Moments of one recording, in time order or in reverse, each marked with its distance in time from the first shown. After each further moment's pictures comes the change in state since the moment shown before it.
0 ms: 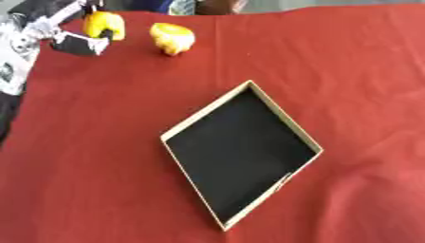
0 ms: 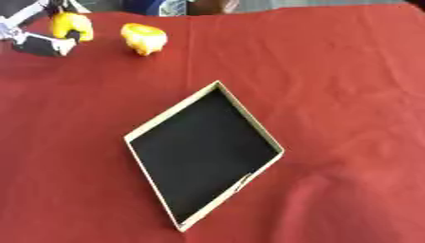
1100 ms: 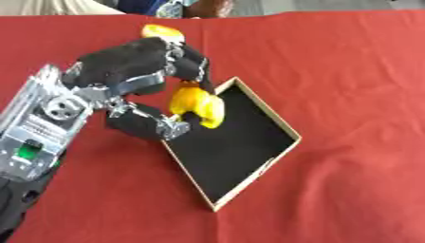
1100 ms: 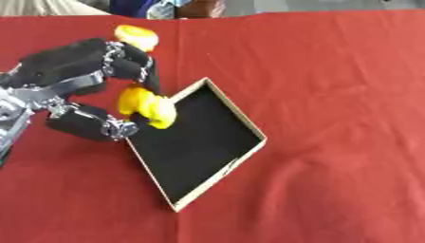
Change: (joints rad) left arm 0.275 -0.210 -0.270 -0.617 0.245 0.103 -0.289; right arm 0.018 -0.091 -0.034 0.000 0.017 -0.078 -0.111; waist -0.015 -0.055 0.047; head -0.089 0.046
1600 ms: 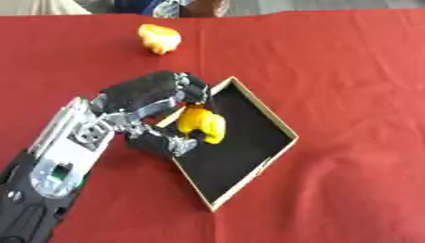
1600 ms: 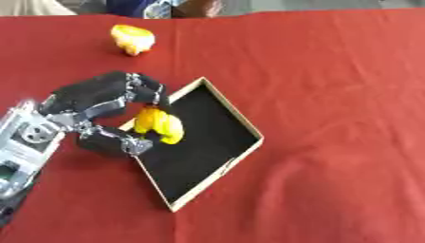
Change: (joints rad) left arm 0.069 -0.117 0.000 0.135 -0.121 0.021 0.032; right arm 0.004 0.001 0.000 0.000 0.001 0.005 -0.001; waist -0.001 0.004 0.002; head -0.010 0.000
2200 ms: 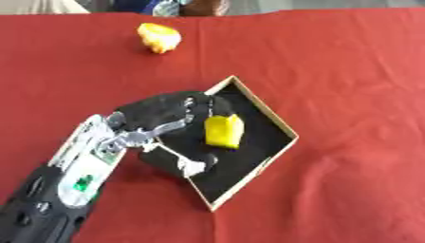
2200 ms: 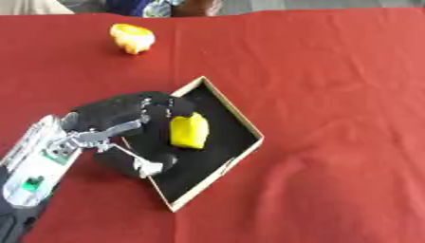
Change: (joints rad) left arm 0.014 -0.021 -0.011 0.033 -0.171 -0.060 -0.042; right arm 0.005 0.006 -0.005 0.000 0.004 0.010 0.003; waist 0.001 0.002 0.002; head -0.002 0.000
